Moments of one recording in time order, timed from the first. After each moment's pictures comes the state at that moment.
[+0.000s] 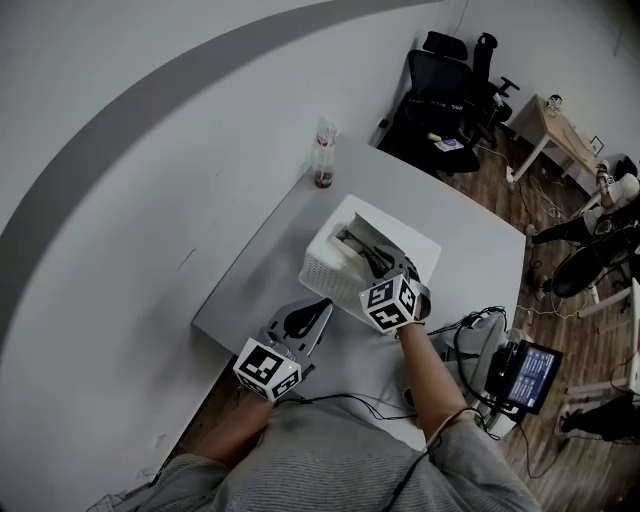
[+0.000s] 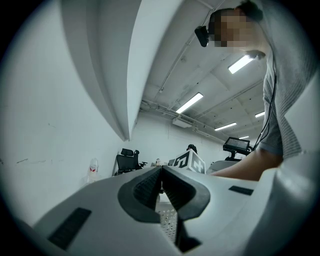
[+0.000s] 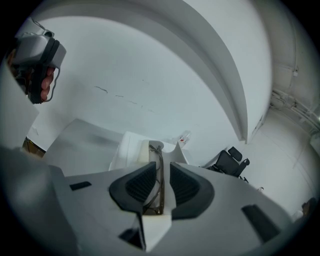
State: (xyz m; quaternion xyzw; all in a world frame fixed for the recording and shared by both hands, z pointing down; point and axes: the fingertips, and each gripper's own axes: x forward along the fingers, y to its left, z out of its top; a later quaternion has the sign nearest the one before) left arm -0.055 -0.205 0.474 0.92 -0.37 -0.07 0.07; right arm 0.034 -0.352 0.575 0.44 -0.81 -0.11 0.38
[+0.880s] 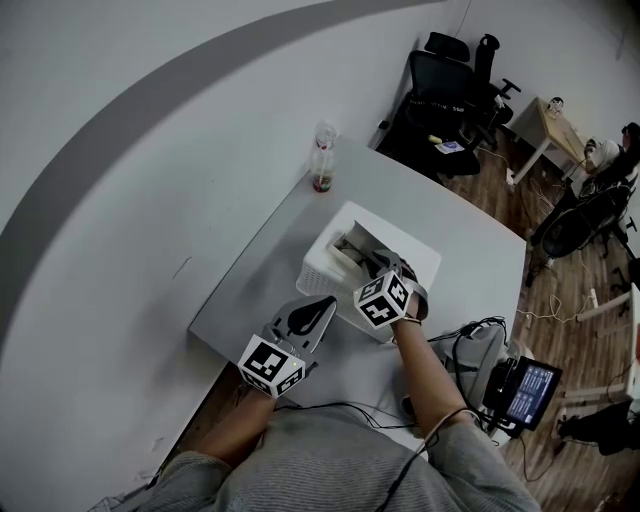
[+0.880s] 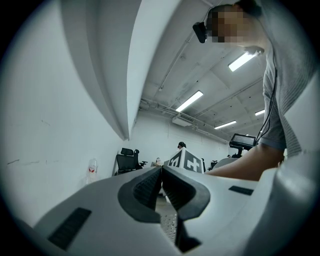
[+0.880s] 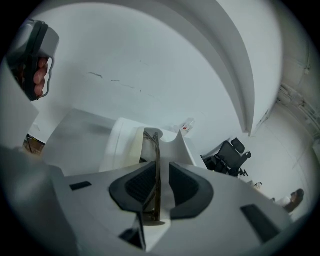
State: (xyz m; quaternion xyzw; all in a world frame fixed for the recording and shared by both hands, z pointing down) left arm -0.046 -0.238 0.480 0.92 -0.37 -0.07 0.07; right arm 0.038 -0.378 0.601 0.43 -0.78 -0.07 0.45
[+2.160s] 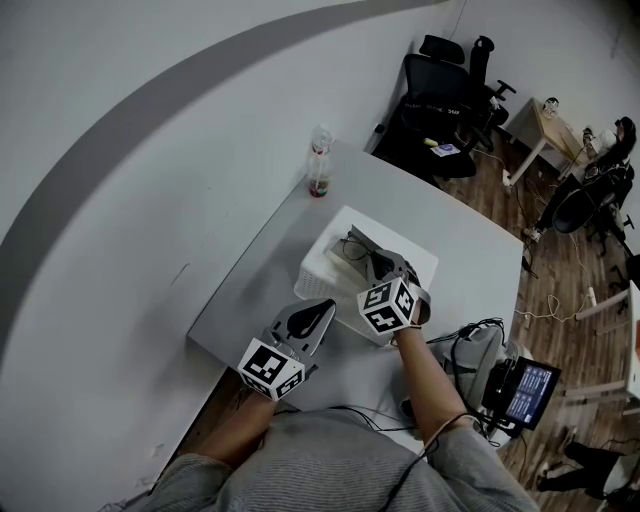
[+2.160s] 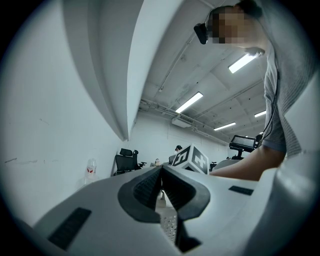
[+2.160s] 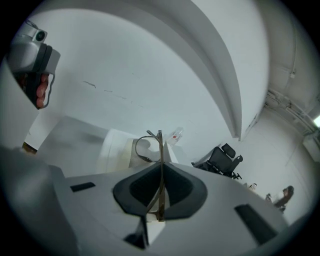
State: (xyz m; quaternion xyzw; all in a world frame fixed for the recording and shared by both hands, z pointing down) left arm -0.044 -0.240 0.478 0.93 -0.36 -0.07 0.07; right arm 0.046 -0.381 0.565 0.47 -0.78 -0.10 0.39
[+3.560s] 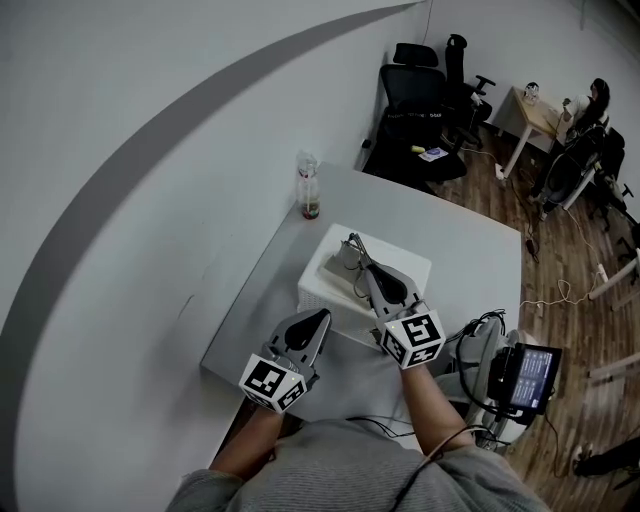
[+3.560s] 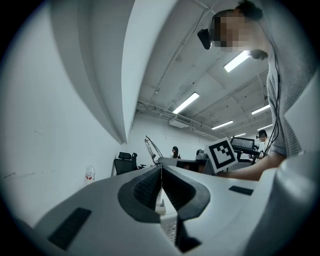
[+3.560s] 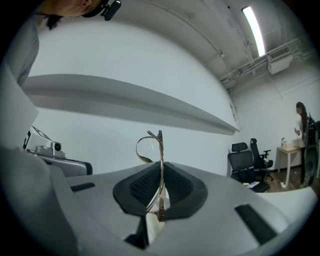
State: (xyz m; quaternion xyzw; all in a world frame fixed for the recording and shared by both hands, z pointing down) left arm -0.042 -0.238 0.455 0.93 -0.36 -0.07 0.05; right arm 0.048 -0.320 0.443 0.48 -0.88 0.01 -0.02
